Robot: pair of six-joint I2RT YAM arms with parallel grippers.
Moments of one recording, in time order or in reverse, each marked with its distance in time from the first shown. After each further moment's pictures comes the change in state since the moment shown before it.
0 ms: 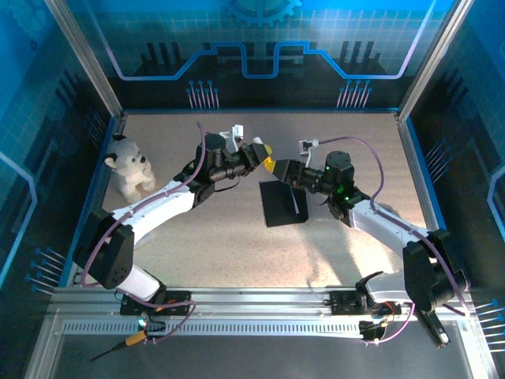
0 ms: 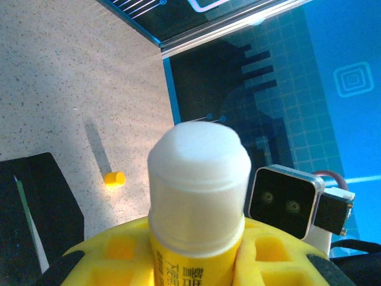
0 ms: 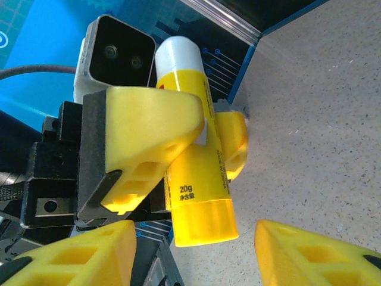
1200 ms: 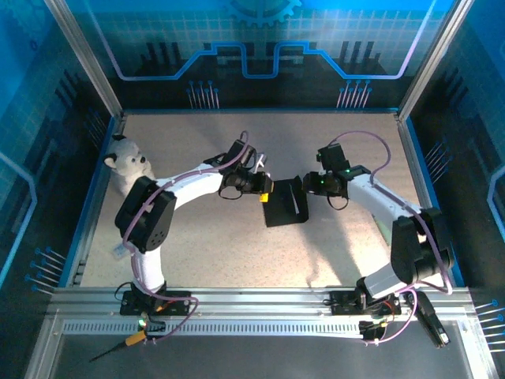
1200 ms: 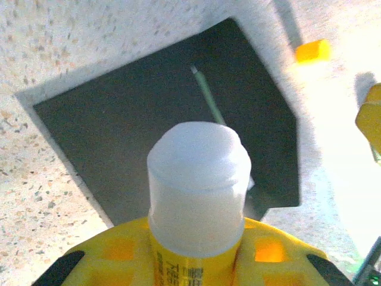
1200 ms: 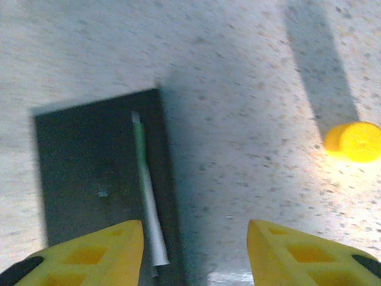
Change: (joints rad) left arm -0.015 0.350 0.263 -0.618 0.031 0.619; right arm -0.126 0.154 0.270 -0.989 0.592 -0.538
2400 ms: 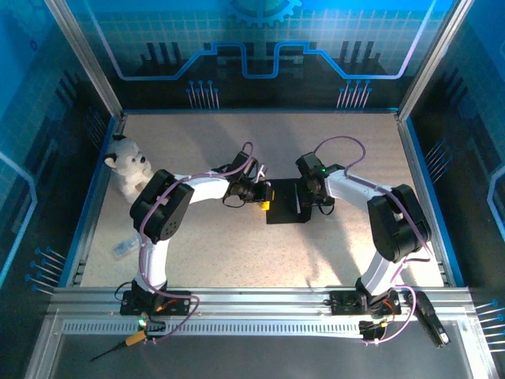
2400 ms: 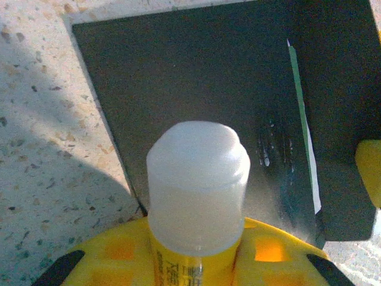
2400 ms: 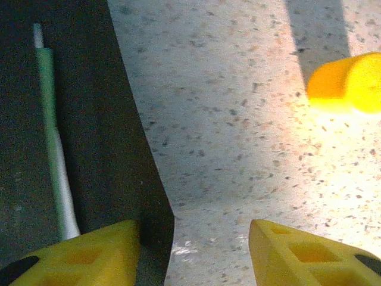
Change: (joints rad) left arm 0.000 0.161 -0.074 0.189 0.016 -0.058; right arm 0.113 0.229 0.056 -0.146 0.298 0.029
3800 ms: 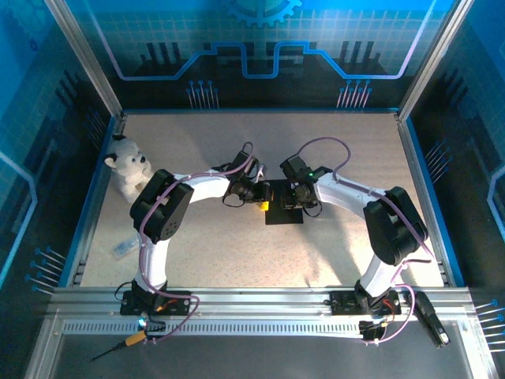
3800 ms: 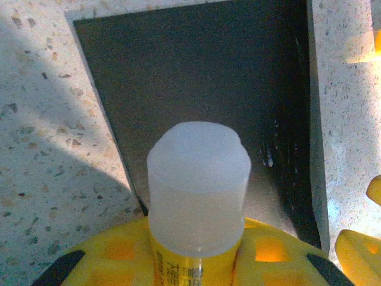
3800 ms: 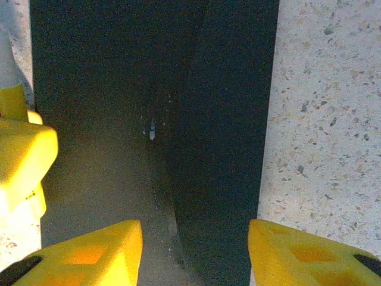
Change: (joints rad) left arm 0.000 0.000 0.021 -0.051 -0.005 -0.003; right arm 0.150 0.002 0.054 0.020 -0.122 0.062
